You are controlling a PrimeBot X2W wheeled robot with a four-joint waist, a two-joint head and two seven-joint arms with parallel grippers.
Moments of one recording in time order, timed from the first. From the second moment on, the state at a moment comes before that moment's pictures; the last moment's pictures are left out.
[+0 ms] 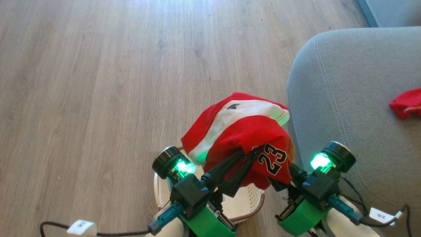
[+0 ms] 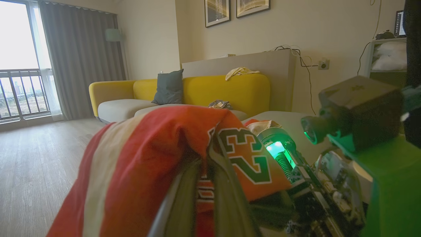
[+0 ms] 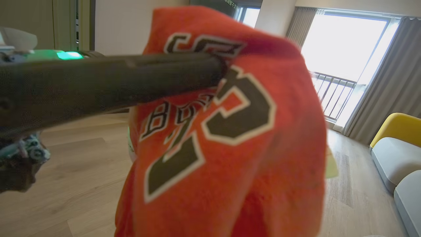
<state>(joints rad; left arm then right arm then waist) -0.17 0.05 -0.65 -0.11 -0.17 -0.11 -0.26 -0.15 -0.31 0.55 -0.06 0.11 0.13 -0.25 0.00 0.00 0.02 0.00</state>
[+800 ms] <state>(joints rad) -0.17 0.05 -0.64 -0.13 -0.17 -0.09 -0.26 -0.15 -0.28 0.47 -0.10 0.09 0.13 -0.25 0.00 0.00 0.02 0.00</state>
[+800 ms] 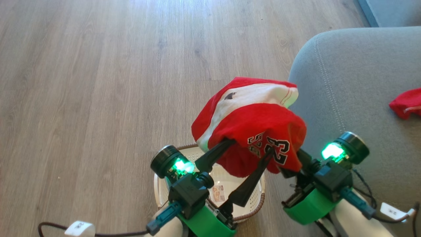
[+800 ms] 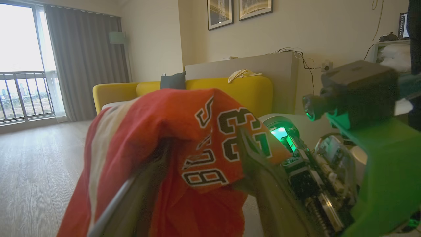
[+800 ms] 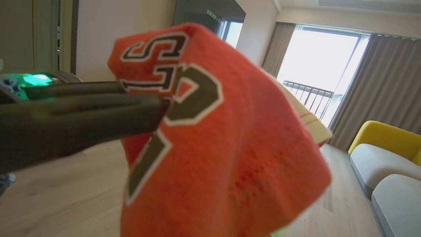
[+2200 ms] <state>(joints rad) -0.12 0.07 -0.62 0.15 -0.05 -0.13 -0.26 0.07 -0.15 -0.02 -0.04 0.14 0.13 -0.25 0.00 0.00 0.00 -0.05</state>
